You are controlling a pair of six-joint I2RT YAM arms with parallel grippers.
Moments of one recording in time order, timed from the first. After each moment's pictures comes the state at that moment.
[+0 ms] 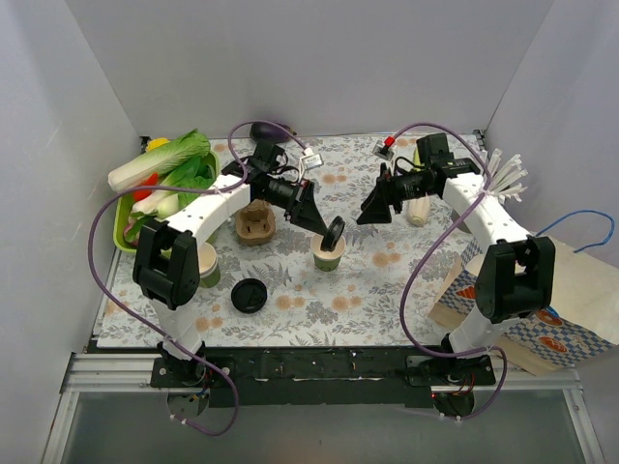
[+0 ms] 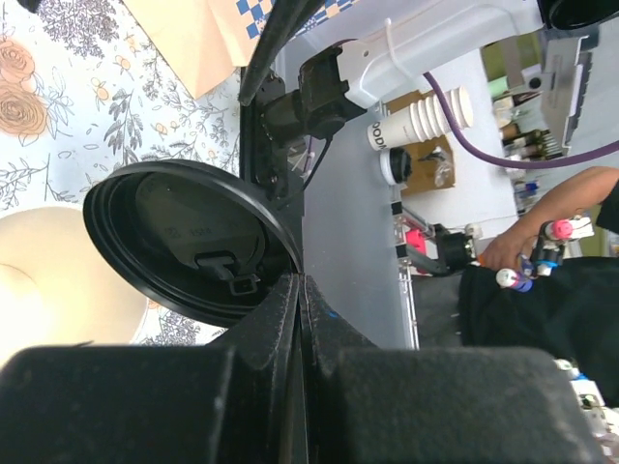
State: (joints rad) left arm -0.48 1.83 1.55 -0.71 1.34 0.04; right arm 0.21 1.63 1.40 -0.79 -1.14 -0.42
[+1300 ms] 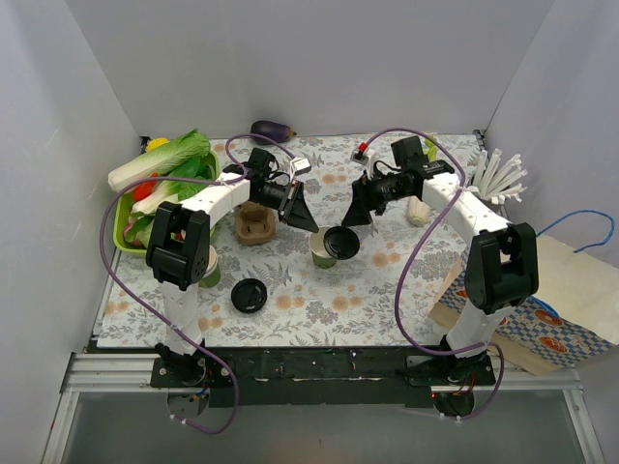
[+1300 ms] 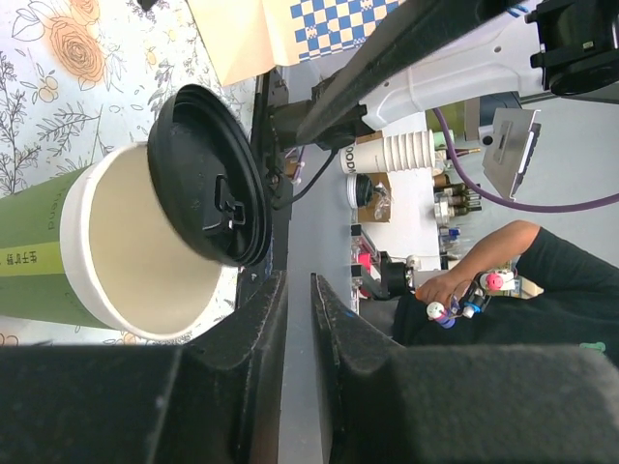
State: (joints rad) left arm -0.37 2.01 1.54 -0.68 1.42 -0.05; right arm 0.32 1.73 1.41 -0.67 -0.94 -0.28
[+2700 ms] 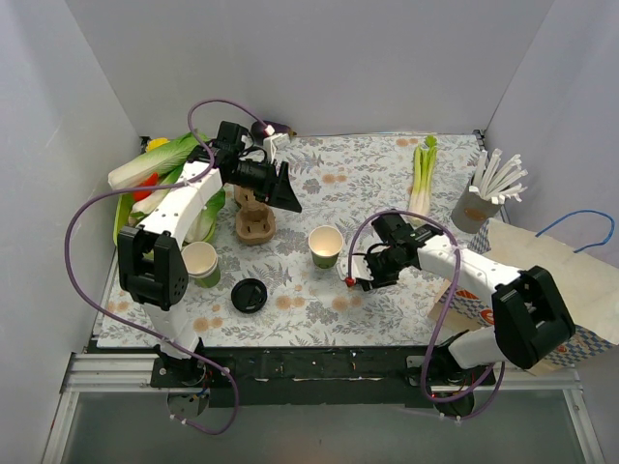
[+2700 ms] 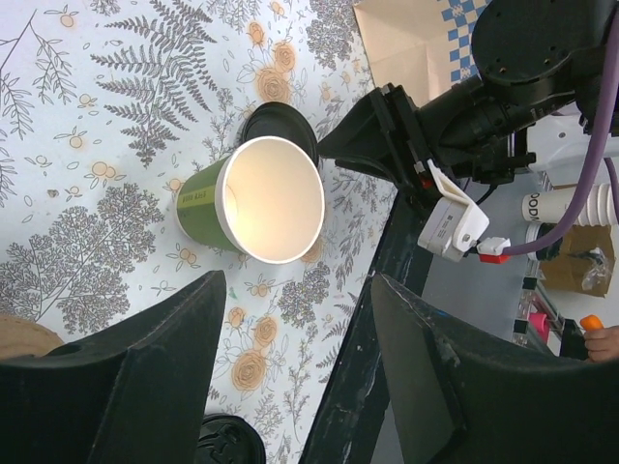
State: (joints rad) left arm -0.30 1.79 1.64 -0.84 0.99 0.09; right arm 0.59 1.39 0.85 -0.72 -0.43 -1.32
